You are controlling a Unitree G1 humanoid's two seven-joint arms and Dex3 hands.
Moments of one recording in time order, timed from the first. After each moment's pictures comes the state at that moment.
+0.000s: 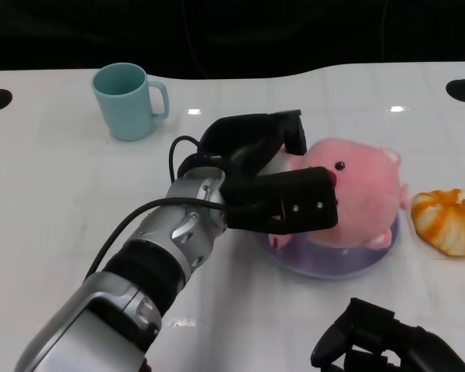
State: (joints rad) left arm -0.88 -0.07 -0.50 0.93 0.63 -0.05 0.12; right arm 0.52 -0.20 0.23 -0.74 0.07 0.34 0.21
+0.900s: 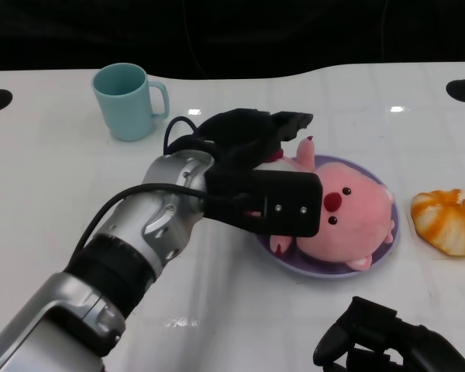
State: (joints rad) left arm -0.81 0.09 -0.54 0.59 0.64 -0.02 -0.19; right arm 0.52 -0.20 0.21 -0.74 0.08 0.34 0.22
